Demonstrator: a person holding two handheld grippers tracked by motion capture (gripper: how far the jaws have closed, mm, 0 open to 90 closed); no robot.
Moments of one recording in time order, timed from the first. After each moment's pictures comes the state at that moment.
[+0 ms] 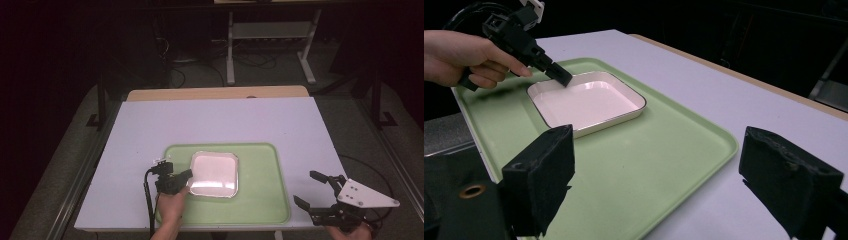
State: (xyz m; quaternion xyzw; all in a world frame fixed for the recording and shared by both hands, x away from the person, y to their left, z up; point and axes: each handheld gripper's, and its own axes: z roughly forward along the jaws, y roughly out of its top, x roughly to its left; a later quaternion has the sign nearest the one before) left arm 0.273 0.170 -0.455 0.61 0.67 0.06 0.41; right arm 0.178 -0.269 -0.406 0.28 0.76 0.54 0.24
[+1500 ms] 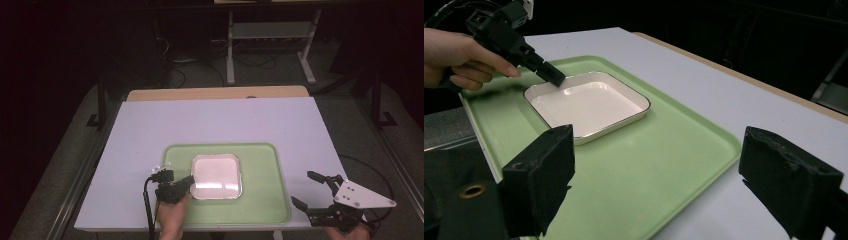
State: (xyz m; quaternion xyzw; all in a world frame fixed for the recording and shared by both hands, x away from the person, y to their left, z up) left arm 0.250 0.168 -0.454 0.61 0.66 0.06 0.42; right arm 0.178 -0.263 -0.404 0.27 0.76 0.54 0.24
